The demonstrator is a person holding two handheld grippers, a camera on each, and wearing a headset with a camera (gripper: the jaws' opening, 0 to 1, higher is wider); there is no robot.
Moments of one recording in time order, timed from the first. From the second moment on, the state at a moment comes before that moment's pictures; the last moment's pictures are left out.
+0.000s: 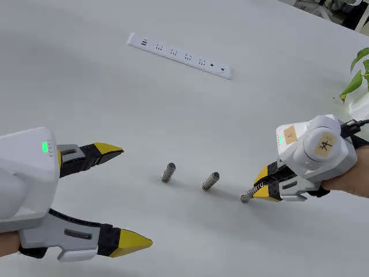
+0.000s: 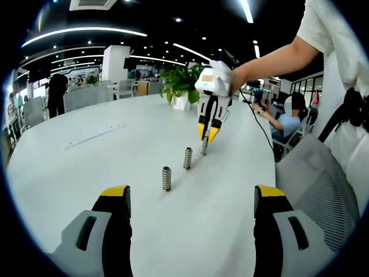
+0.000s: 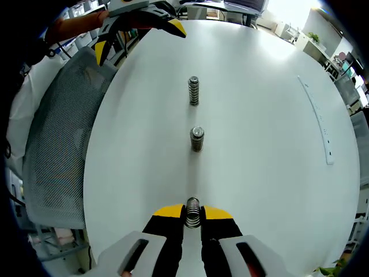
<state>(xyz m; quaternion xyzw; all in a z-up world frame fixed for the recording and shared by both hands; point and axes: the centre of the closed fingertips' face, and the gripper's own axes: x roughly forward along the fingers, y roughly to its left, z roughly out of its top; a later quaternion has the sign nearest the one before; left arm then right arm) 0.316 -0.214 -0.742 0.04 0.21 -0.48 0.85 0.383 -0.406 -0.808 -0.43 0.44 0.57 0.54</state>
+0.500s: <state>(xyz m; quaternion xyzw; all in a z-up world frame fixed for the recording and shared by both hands) 0.315 -0.214 -0.745 0.04 0.21 -0.48 0.85 0.385 -0.404 -0.820 -0.43 0.44 0.58 0.54</state>
